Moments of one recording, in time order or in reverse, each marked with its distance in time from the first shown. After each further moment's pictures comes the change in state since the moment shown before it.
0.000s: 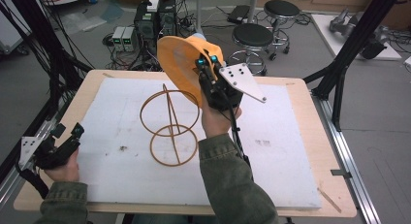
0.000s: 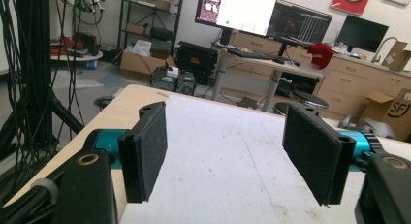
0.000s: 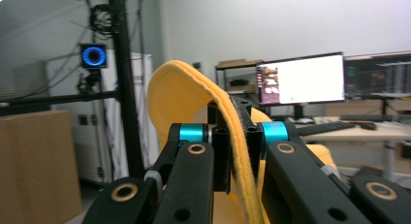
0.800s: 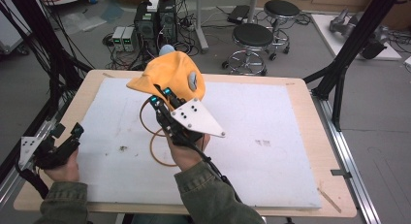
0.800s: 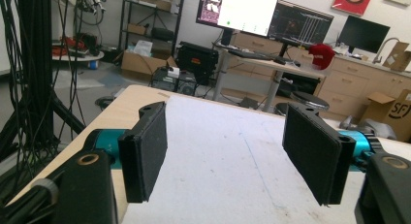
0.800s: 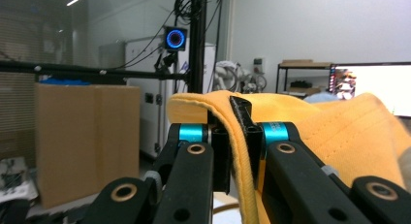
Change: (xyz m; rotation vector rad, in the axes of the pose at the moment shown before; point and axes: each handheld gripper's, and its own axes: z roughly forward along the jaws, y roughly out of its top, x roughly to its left) left arm 0.001 0.000 0.000 -0.003 0.002 0.000; right arm 0.081 -0.036 -0.029 0.032 0.260 -0.067
